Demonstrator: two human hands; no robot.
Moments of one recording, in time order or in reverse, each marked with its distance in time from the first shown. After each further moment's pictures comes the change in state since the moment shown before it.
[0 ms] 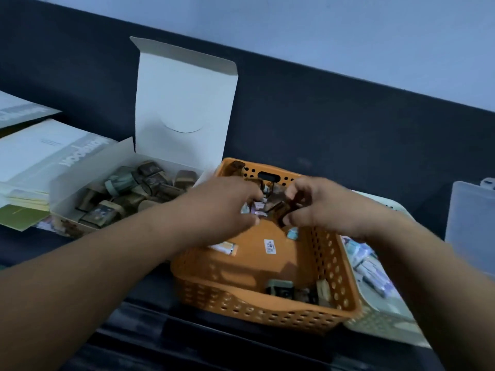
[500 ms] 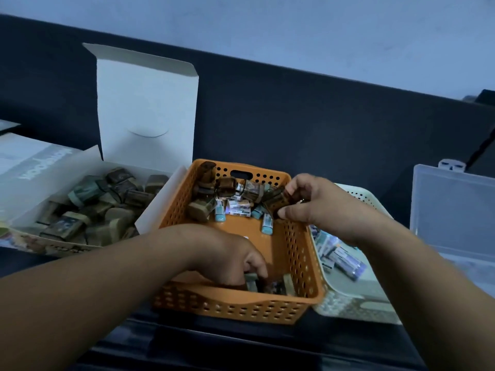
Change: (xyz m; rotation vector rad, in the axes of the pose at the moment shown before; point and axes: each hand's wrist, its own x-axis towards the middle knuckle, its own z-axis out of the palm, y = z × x) left_hand 0.021 0.040 0.051 -0.160 -0.869 0.003; right_hand -0.028 0.039 -0.010 0.249 0.164 0.037
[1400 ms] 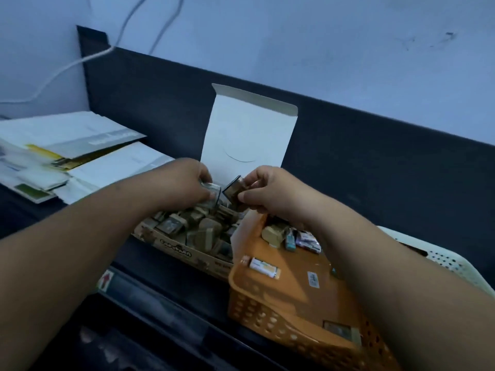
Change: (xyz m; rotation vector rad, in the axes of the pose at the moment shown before) left_hand -0.146 -0.118 -0.046 -0.140 1.080 -0.430; right_hand 0.085 -0.126 0.121 -0.046 -0.222 -0.222
